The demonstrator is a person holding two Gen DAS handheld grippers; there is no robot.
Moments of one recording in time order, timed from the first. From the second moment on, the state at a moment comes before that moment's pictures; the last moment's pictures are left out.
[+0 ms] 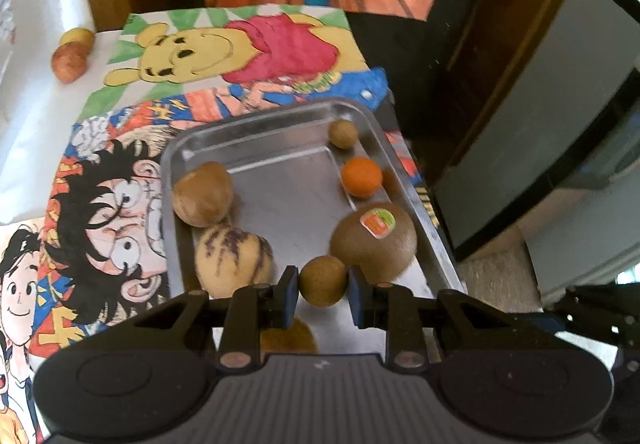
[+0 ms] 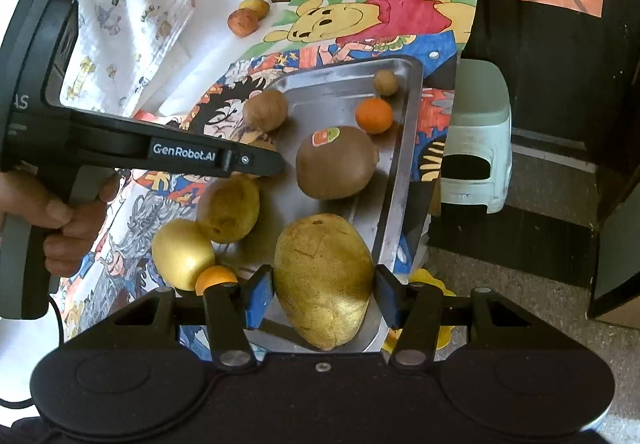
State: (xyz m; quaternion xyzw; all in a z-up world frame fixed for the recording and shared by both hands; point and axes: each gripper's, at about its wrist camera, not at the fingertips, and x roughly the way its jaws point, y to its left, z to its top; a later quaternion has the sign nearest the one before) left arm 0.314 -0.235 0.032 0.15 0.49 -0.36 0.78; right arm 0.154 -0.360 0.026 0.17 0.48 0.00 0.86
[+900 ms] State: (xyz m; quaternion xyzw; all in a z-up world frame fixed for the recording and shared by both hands) left arm 0.327 -0.246 0.009 0.18 0.53 -0.36 0.75; right arm 0.158 -0.340 0.012 0.14 0.49 -0.01 0.86
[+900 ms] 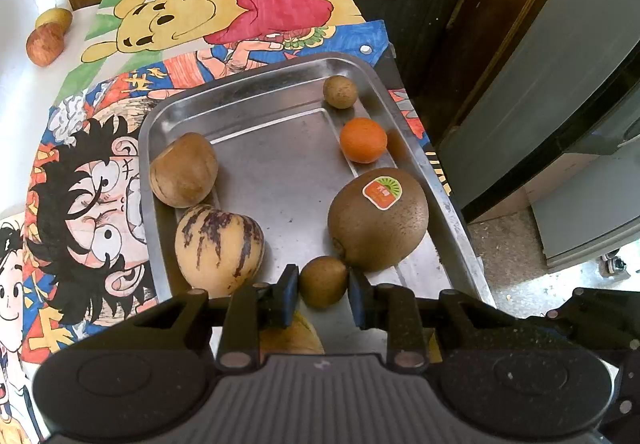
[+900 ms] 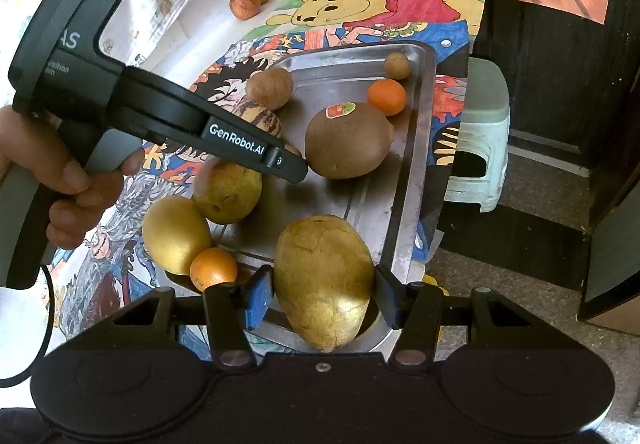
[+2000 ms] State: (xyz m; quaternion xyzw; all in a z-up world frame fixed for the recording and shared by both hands) left arm 0.322 -0.238 0.021 0.15 0.52 -0.35 0.76; right arm 0.151 -0.338 0.010 0.16 0.48 -0.03 0.86
